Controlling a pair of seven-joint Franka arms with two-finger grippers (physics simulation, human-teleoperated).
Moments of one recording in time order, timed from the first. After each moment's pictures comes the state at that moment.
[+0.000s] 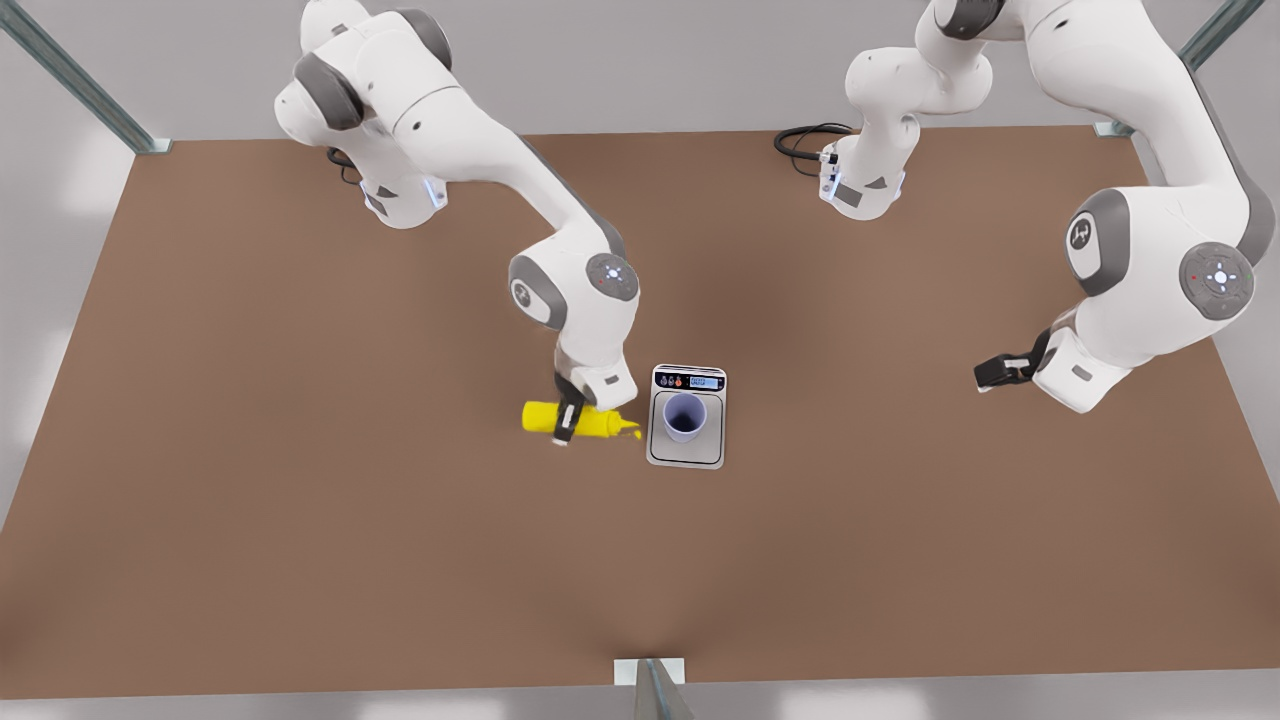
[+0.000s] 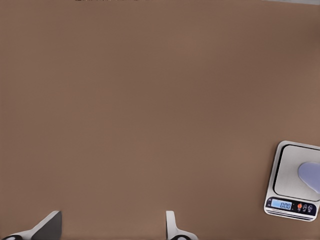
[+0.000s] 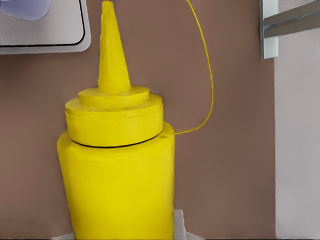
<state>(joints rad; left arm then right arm) -0.08 0.23 0.08 -1.49 -0.03 1.64 -0.08 0.78 0.62 -0.08 -1.34 -0.44 1.95 -0.49</state>
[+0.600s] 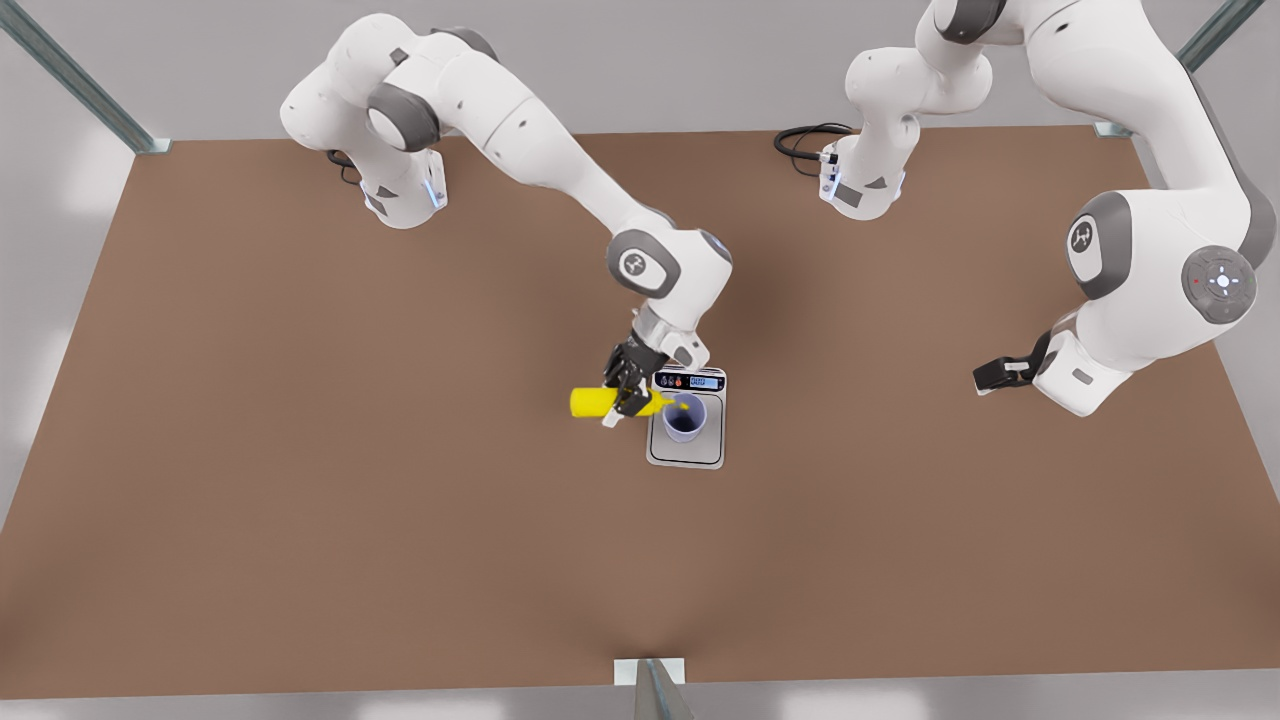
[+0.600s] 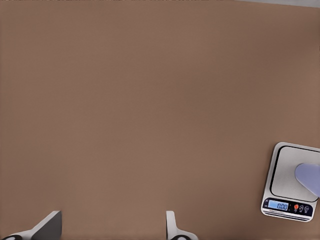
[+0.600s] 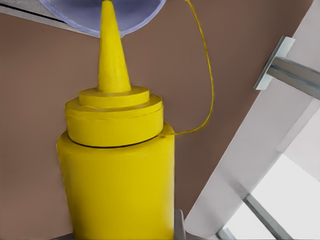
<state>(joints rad) -0.08 0.24 0.08 -1.47 -0.04 1.64 -0.08 0.98 0.81 -0.08 -1.22 -0.82 1.80 -0.49</state>
